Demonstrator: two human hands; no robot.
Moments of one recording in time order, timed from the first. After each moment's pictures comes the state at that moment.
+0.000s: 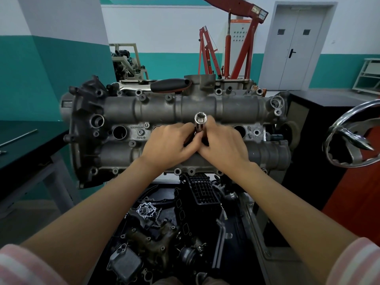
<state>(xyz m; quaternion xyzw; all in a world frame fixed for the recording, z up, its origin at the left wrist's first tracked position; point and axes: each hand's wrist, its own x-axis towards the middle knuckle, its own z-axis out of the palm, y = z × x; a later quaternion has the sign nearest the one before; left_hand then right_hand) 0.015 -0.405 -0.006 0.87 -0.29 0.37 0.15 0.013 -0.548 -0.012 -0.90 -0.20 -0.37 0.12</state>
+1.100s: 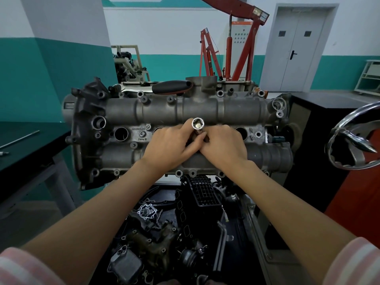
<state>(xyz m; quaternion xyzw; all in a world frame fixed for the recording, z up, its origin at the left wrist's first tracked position) 0.017 -0.406 -0.008 0.83 -0.31 0.43 0.15 0.023 -0.544 -0.009 -0.93 -0.15 -0.32 0.13</state>
